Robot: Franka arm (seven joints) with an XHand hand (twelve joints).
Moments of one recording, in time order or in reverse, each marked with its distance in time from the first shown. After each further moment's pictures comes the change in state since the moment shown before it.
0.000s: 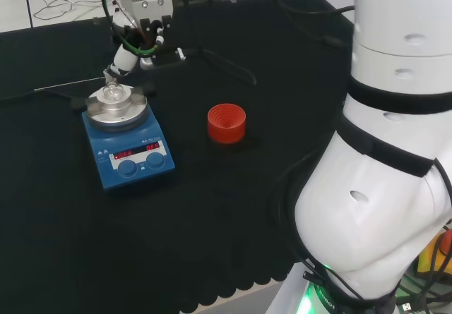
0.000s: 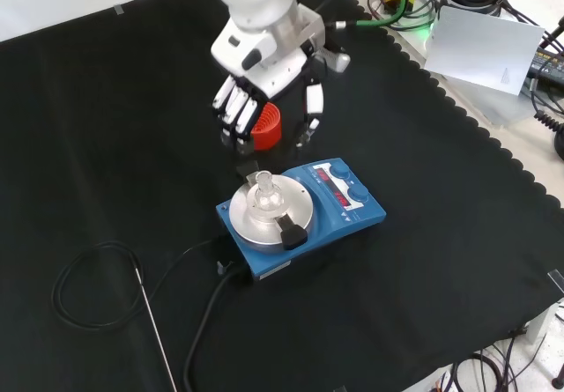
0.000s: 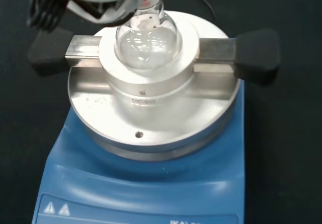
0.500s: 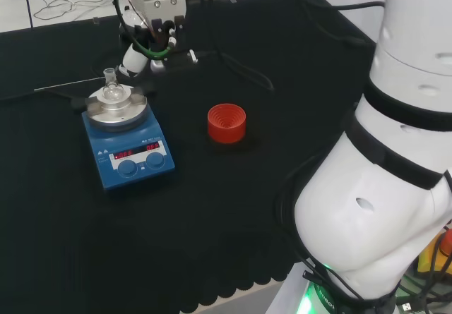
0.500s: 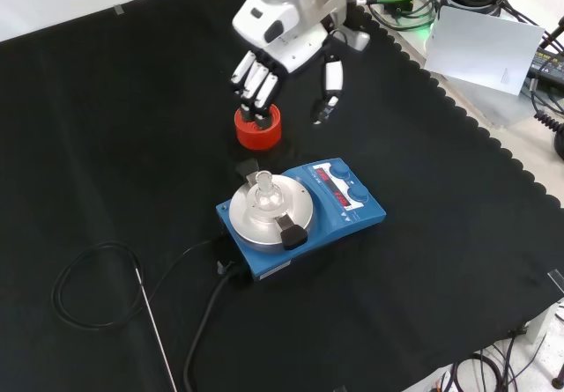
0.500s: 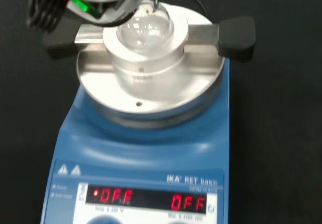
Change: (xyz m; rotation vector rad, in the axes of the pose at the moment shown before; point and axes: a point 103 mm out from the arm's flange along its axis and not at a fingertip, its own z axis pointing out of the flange) arm -0.002 -0.048 -0.003 -0.013 0.005 0.009
